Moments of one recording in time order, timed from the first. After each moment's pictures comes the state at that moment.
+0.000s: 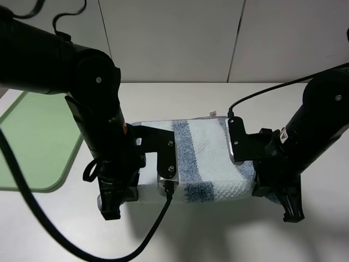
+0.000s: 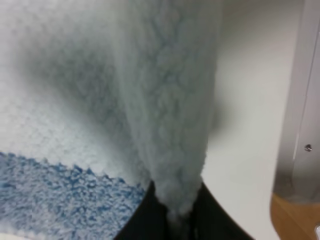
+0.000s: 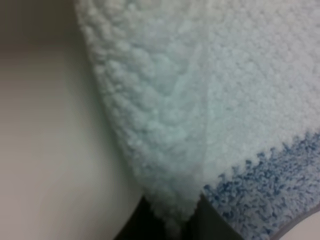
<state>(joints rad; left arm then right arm) -0.83 1.72 -0.99 -0.15 0.81 0.79 0.55 1.51 -0.67 0.14 0.68 -1.04</state>
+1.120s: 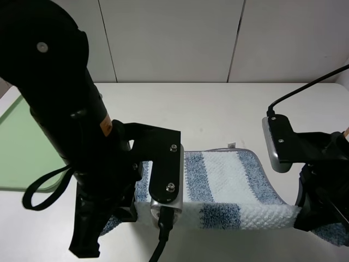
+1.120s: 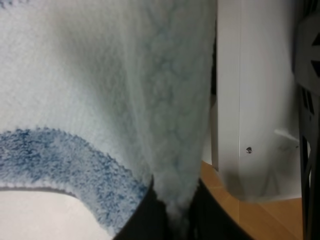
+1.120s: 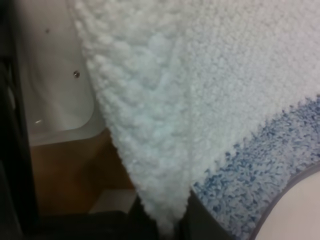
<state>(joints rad) -0.97 1.53 -0.99 -0.18 0.96 0.70 0.55 1.19 -0.67 0.22 1.15 -0.89</state>
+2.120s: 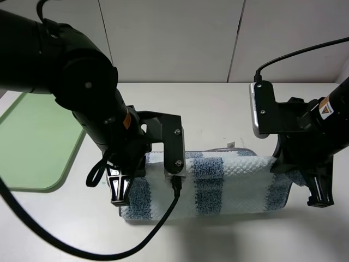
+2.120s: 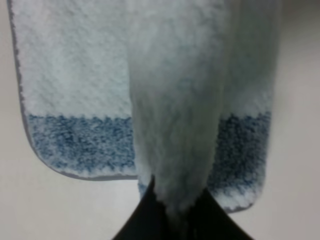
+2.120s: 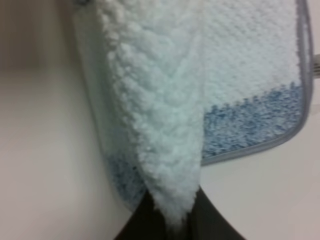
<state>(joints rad) -0.90 1.66 -0.99 0.11 0.66 0.57 0.55 1.28 -0.72 0.01 0.81 -0.89</state>
